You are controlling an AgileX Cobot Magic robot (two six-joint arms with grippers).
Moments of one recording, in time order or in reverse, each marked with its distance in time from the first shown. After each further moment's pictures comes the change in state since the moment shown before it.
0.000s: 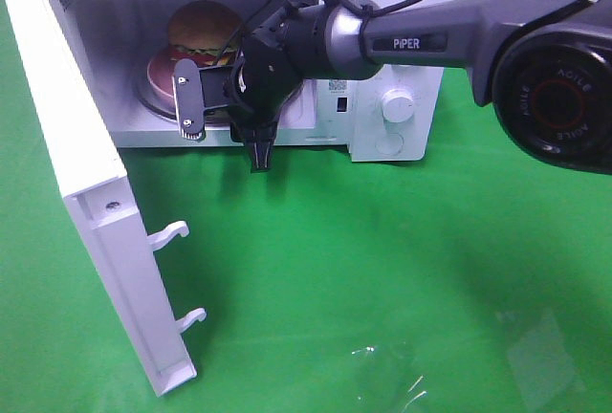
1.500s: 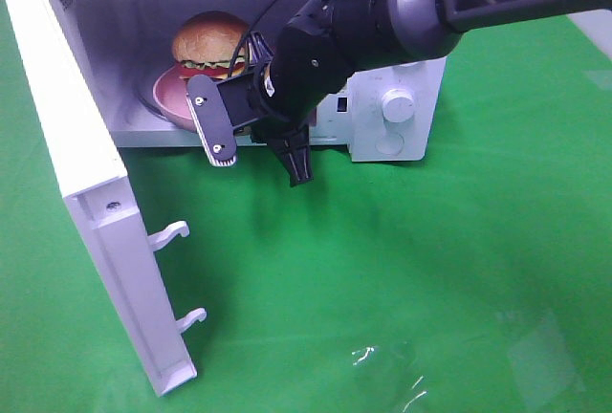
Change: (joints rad) left arm 0.000 0.000 0.000 0.000 0.000 0.000; right arm 0.025 -0.297 0.411 -0.043 -0.095 -0.144
